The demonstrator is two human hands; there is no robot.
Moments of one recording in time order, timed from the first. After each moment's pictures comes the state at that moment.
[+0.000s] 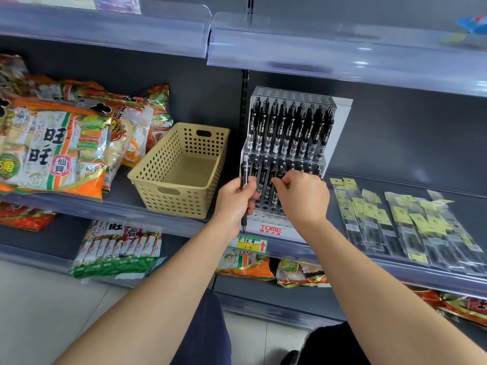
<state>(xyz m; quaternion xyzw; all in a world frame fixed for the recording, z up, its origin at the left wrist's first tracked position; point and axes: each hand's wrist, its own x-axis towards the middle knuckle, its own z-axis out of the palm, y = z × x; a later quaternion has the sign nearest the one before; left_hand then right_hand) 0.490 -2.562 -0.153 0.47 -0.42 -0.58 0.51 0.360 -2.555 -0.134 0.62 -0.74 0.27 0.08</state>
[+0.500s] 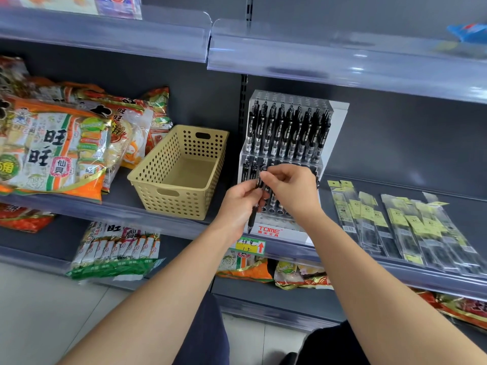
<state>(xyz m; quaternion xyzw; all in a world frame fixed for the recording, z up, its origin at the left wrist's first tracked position) 0.484 -2.558 -0.155 0.42 -0.46 -0.61 0.49 0.369 -2.546 -0.111 0.60 -0.62 0.46 -0.19</state>
